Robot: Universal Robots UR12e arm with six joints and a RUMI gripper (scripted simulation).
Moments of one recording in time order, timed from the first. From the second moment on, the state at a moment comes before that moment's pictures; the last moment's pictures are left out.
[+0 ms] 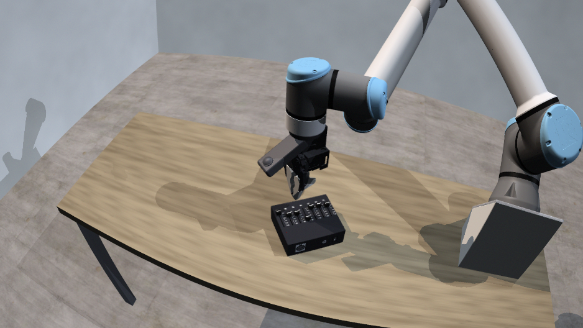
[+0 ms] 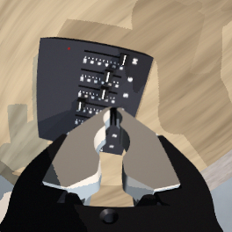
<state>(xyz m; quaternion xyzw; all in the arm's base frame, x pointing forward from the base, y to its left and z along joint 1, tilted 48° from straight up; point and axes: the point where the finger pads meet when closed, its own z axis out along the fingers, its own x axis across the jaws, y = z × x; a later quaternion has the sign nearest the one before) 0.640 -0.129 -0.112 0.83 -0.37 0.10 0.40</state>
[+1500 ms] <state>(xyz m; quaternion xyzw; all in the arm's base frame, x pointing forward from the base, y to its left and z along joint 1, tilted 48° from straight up) 0.631 -0.110 -0.133 0.86 0.29 -0.21 0.36</state>
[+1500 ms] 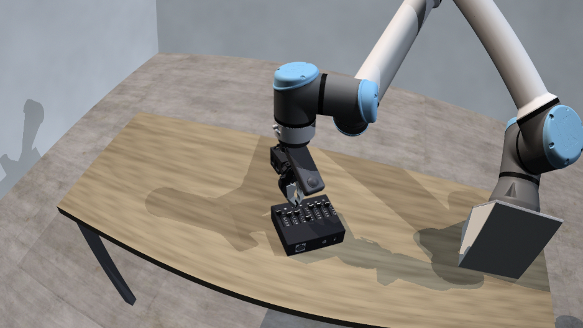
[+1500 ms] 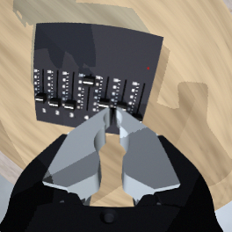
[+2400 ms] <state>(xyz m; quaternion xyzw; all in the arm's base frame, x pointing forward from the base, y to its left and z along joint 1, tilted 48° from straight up) 0.633 -0.108 -0.138 0.63 0.65 -0.35 0.23</state>
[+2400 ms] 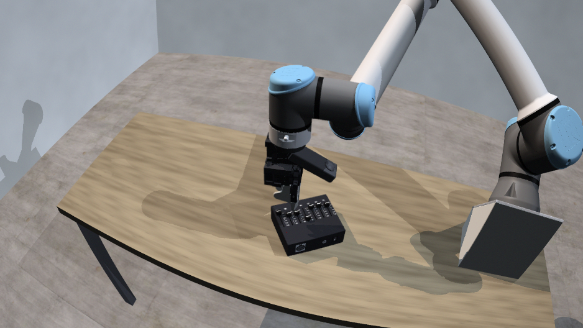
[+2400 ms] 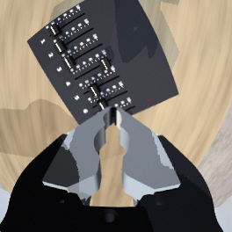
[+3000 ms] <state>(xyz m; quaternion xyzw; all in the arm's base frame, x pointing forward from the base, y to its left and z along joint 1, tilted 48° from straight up) 0.637 -0.108 -0.139 0.50 0.76 -0.38 0.16</state>
